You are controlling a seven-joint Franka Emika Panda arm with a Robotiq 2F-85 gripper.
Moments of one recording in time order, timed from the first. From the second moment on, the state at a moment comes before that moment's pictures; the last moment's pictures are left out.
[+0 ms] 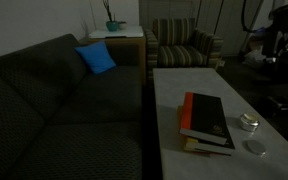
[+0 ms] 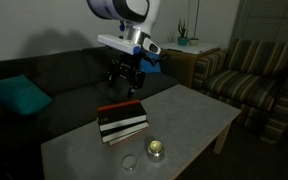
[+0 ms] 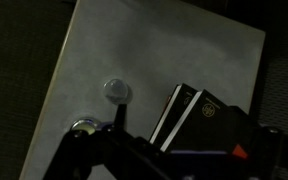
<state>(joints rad) -0.02 0.71 0.02 -1.75 0.10 2.08 -0.21</state>
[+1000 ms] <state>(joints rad) 0.08 0.89 -0.02 -1.80 -0.04 2.40 0.02</state>
